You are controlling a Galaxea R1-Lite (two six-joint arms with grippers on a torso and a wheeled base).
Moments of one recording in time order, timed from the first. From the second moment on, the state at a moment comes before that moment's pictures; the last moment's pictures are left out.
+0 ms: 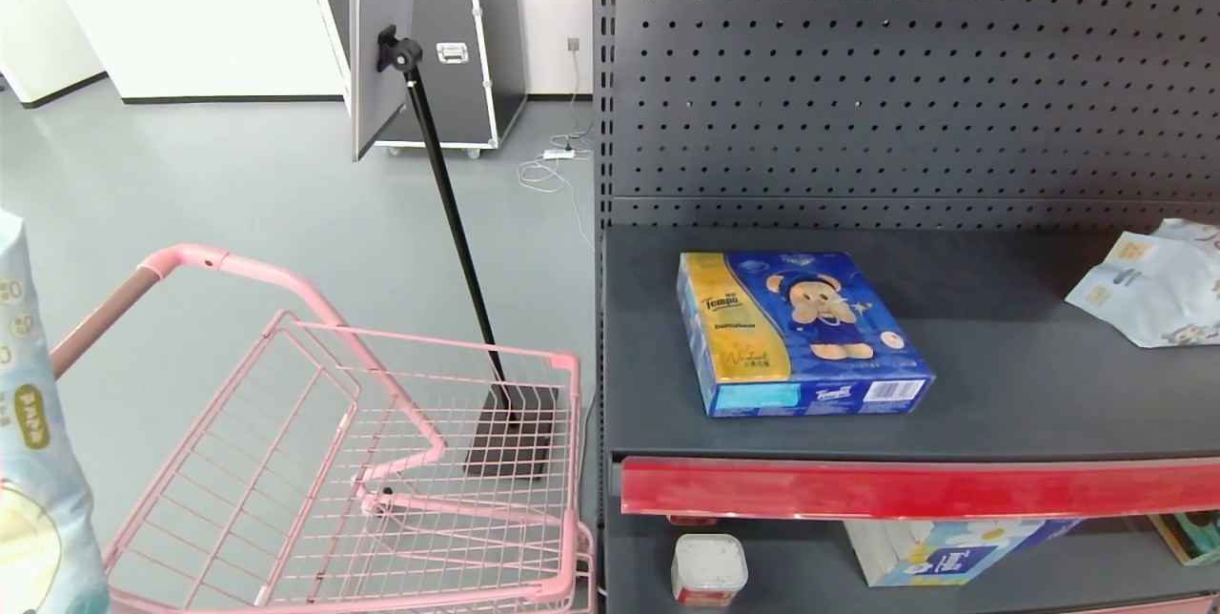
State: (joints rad) left arm -0.20 0.30 -0.43 0.06 -0.06 0.00; right arm 0.00 0.00 0.00 0.01 -0.03 -0.03
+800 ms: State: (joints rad) left arm -0.20 0.32 -0.43 0.06 -0.06 0.01; right arm 0.00 0.00 0.00 0.01 -0.03 -0.03
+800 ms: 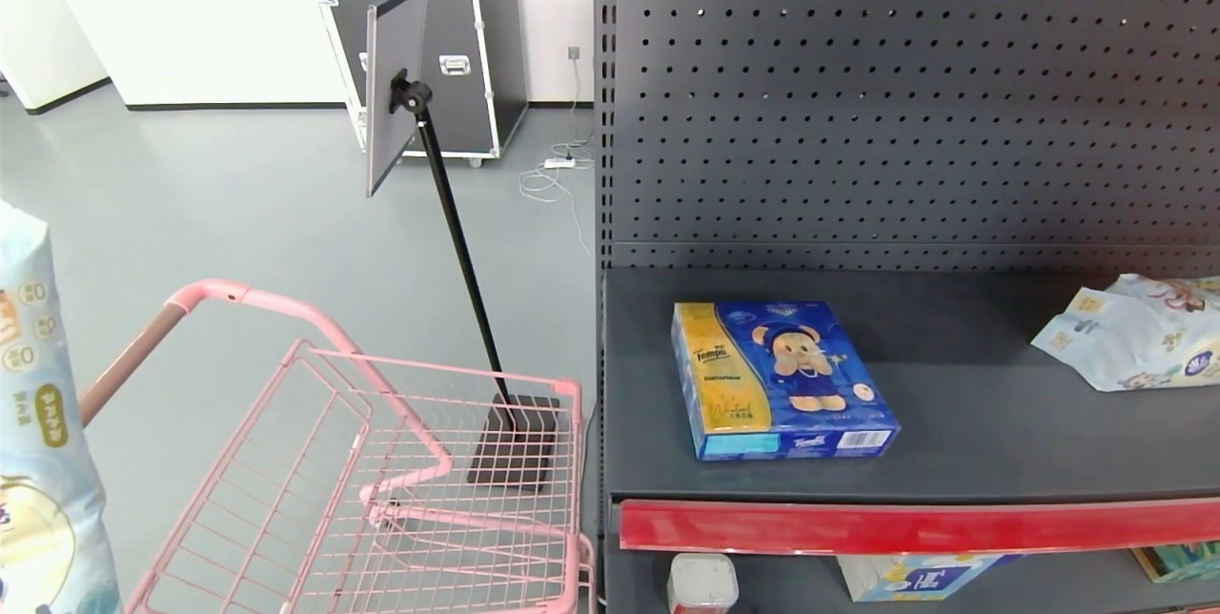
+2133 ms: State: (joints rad) left arm -0.20 0.31 -0.42 0.06 -0.06 0.03; right arm 0.00 0.00 0.00 0.01 -0.03 -0.03
